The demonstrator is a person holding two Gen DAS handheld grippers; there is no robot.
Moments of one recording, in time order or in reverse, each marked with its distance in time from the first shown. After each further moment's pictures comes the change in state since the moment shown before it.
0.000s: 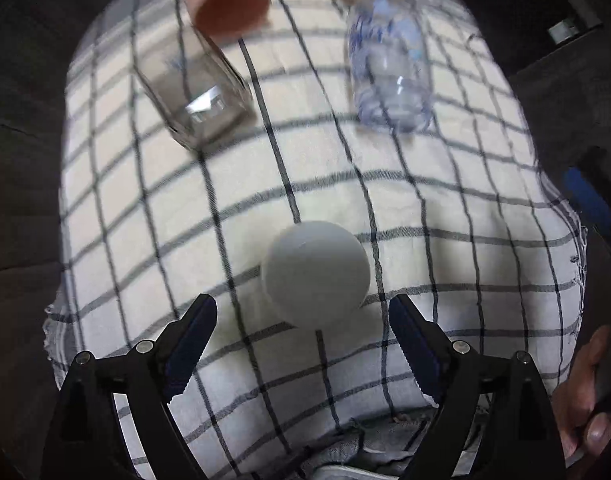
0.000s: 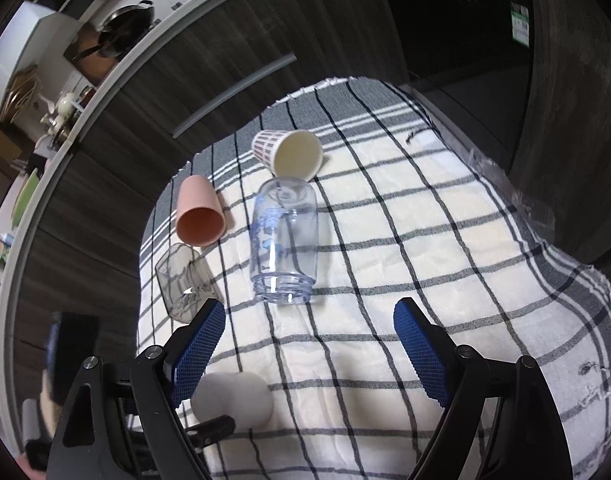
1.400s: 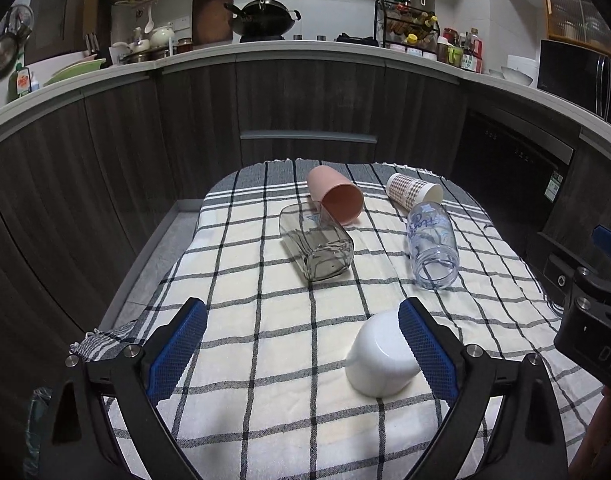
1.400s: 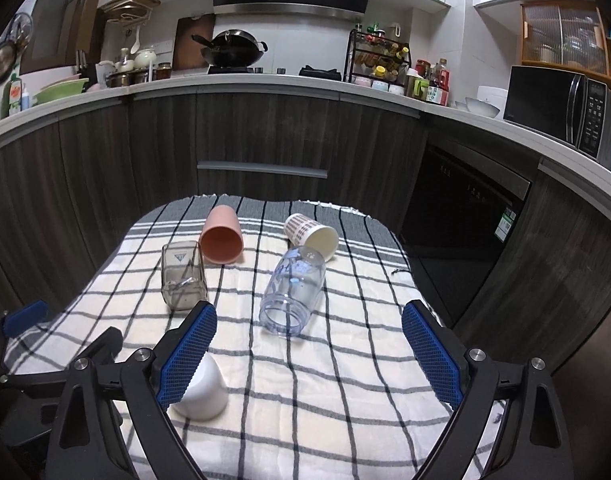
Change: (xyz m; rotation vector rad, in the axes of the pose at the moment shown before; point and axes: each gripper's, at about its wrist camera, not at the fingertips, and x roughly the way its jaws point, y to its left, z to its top) left arm -0.029 0.049 -0.113 -0.199 -0.893 0.135; right arm -0.065 0.085 -0.104 -0.524 -0.462 -0.258
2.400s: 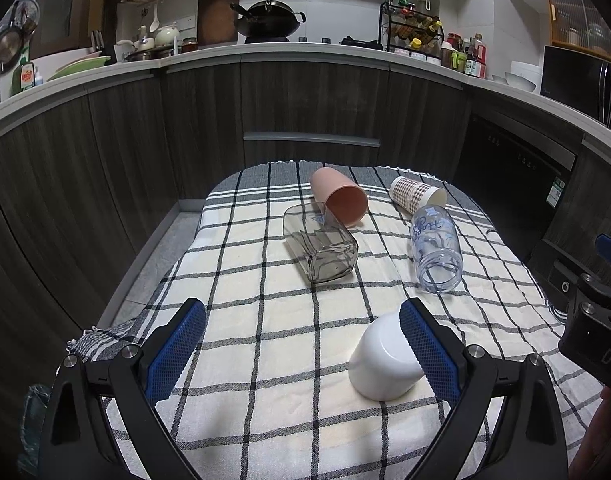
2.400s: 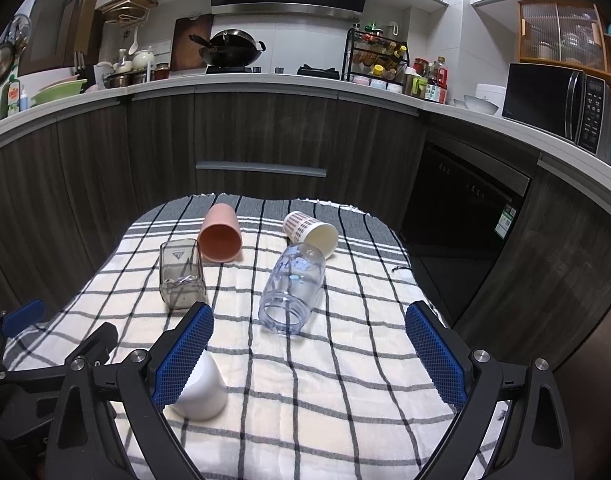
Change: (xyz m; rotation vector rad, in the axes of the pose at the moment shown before) left arm 0.002 0.004 -0.003 -0.015 -0.007 0.004; right arm 0.001 0.002 -0.003 0.008 -0.002 -0.005
